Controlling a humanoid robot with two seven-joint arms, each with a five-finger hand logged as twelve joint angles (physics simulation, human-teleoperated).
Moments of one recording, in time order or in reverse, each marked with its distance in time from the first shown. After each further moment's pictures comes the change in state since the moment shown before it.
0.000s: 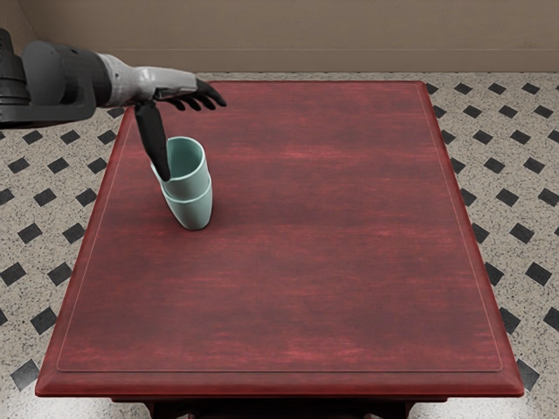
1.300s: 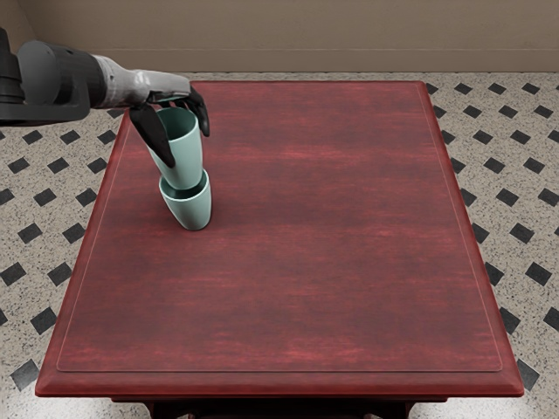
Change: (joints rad) left arm -0.012 0.009 0.018 0.016 0.016 -0.042 0.001; right arm -0.005 0.000 0.000 0.000 0.000 0.000 0.000
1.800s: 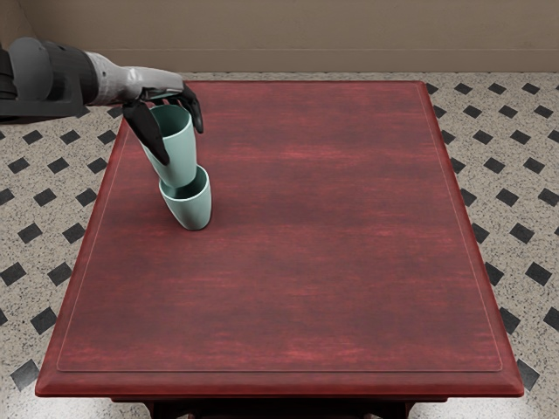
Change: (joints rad) left arm -0.002 0.012 0.000 0.013 -0.006 -0.002 0.000; right arm 0.000 0.000 0.000 0.000 0.000 0.000 0.000
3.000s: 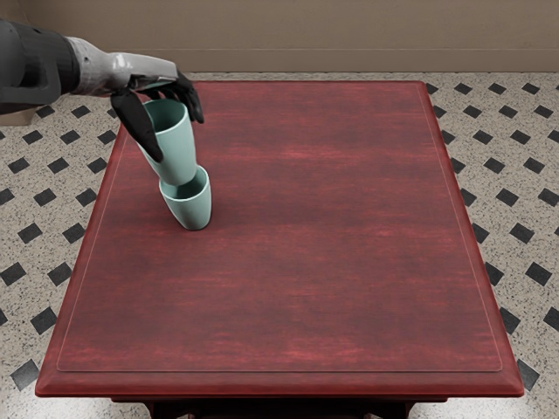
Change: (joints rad) left arm -0.046 0.069 -0.004 -0.057 -0.088 -0.009 0.000; right arm 0.000 0.000 0.000 0.000 0.000 0.000 0.000
